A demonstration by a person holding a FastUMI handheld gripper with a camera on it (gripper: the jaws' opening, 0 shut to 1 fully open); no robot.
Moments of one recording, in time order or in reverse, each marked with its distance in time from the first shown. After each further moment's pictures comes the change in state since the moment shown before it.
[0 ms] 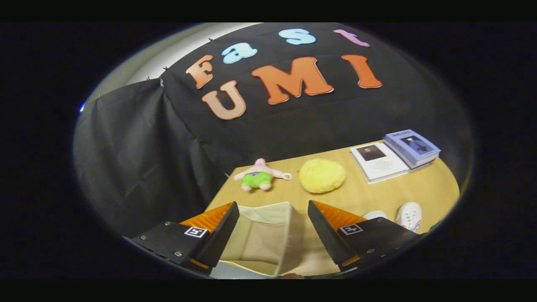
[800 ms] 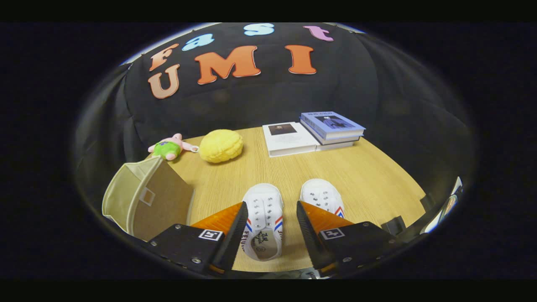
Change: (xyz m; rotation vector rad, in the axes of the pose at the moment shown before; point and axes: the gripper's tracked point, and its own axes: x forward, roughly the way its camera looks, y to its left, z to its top) arm -0.023 -0.196 -0.125 -0.044 0.116 -0.354
